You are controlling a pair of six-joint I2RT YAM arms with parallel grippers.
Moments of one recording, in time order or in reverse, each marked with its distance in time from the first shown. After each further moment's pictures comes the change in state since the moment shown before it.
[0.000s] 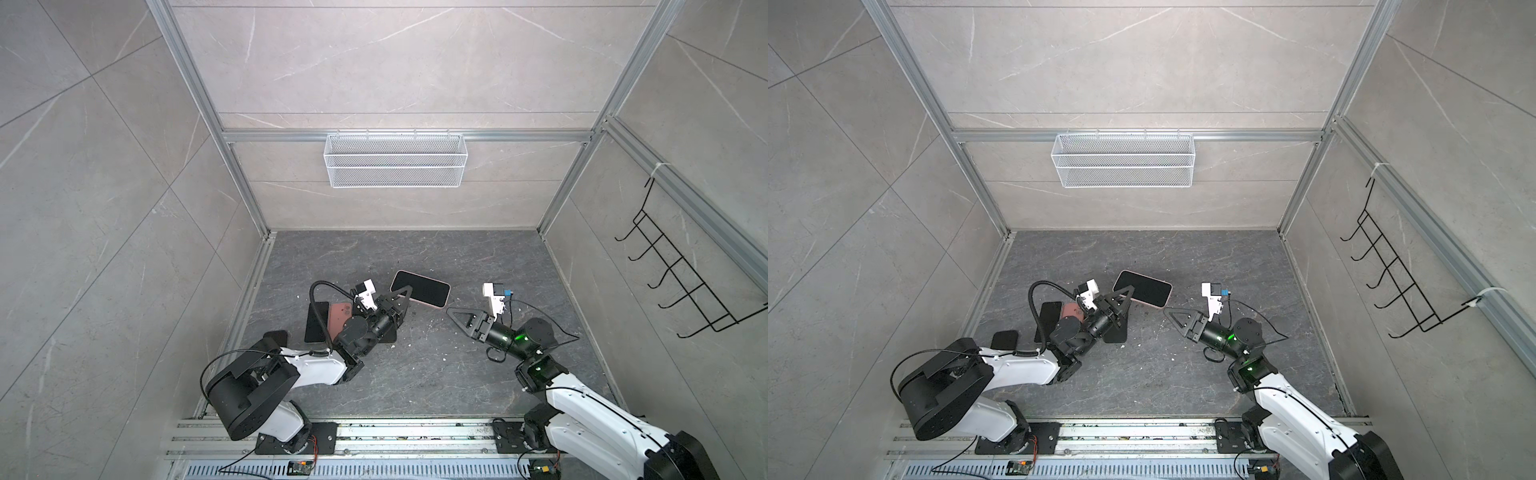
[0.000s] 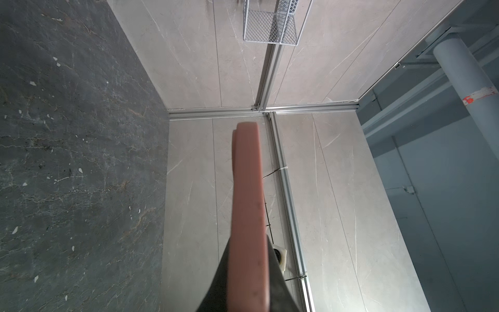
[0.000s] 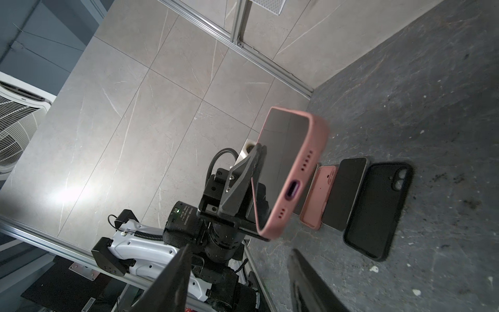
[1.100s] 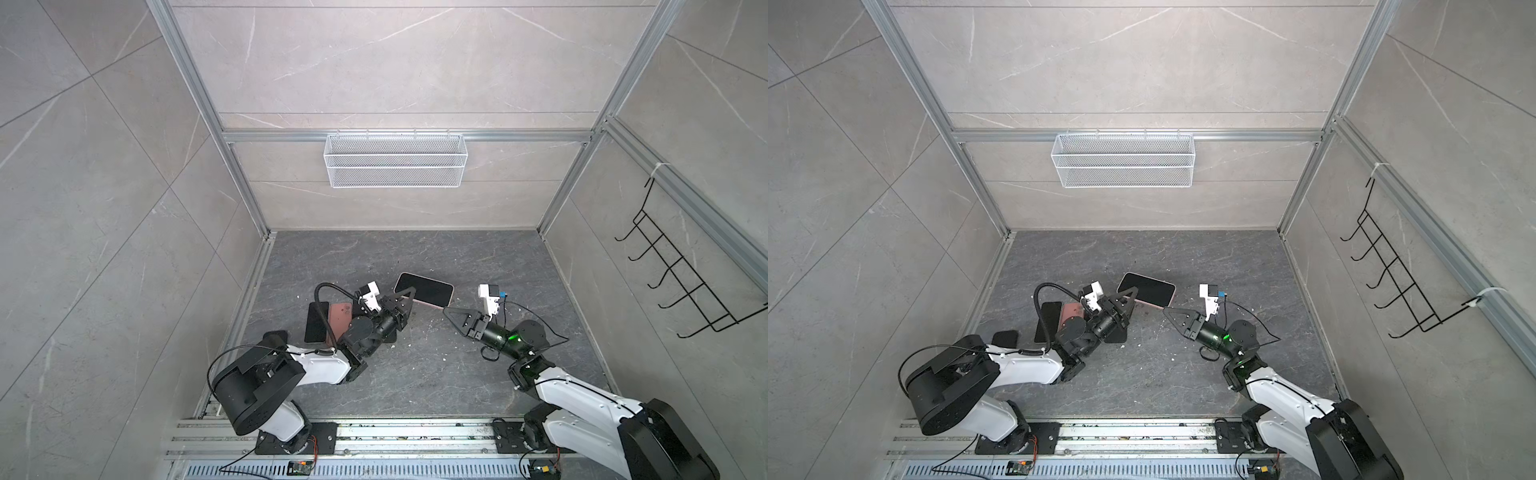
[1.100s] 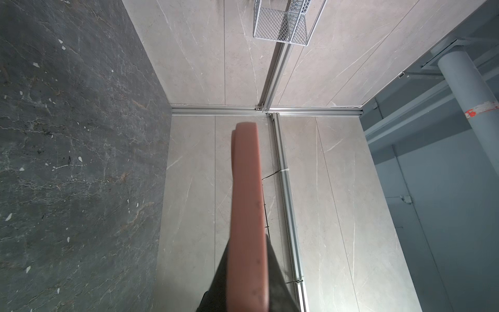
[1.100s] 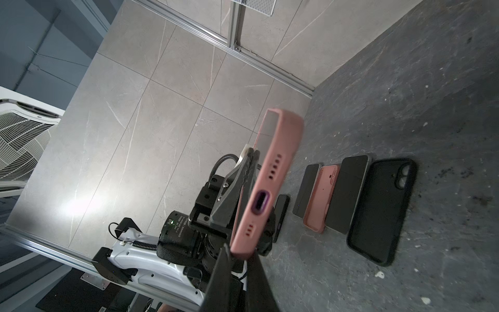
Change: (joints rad) left arm -0.019 0.040 0.024 0.002 -0.027 -0.037; right arm 0.002 0.146 -0.050 0.233 0.011 0.076
